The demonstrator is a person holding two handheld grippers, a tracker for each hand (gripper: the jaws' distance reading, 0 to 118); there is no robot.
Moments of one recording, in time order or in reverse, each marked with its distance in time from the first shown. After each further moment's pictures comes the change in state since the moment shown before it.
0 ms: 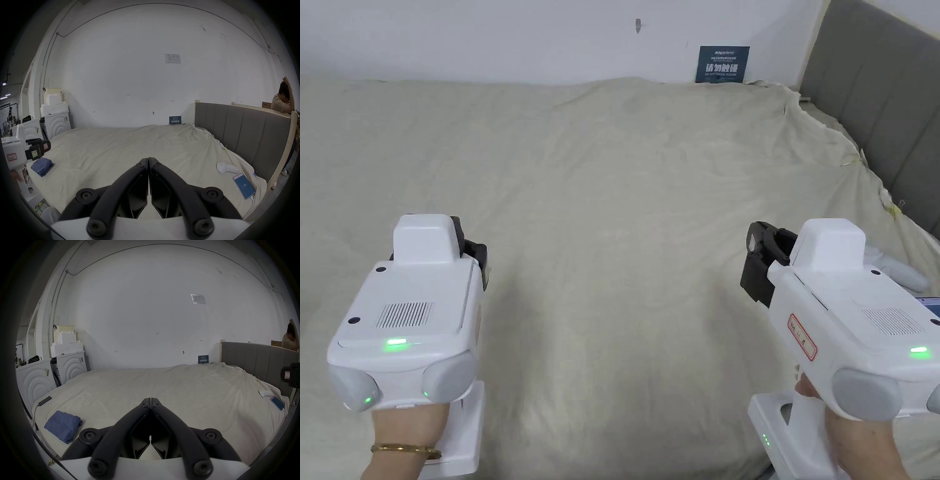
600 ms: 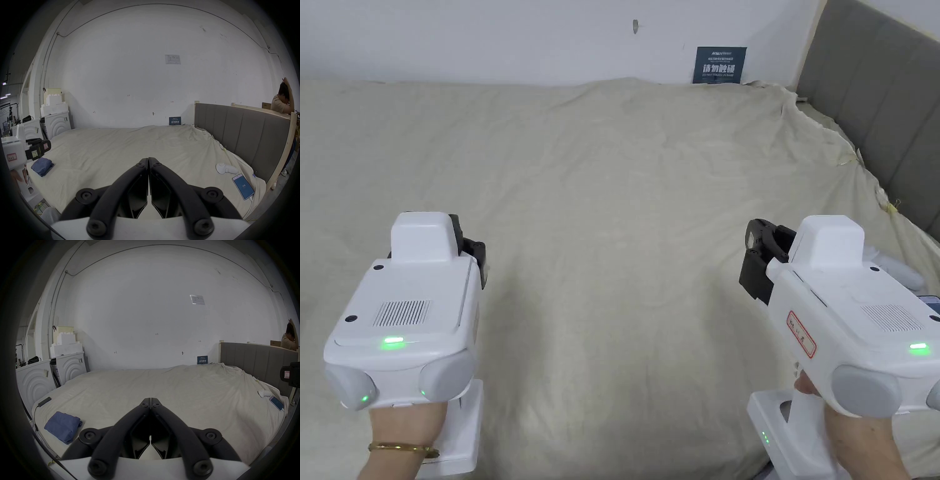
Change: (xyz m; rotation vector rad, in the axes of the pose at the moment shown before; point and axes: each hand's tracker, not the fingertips) left arm 0.000 0.002 0.003 0.007 -0.005 -0.001; right arm 0.000 0.002 0.004 0.005 0.000 0.002
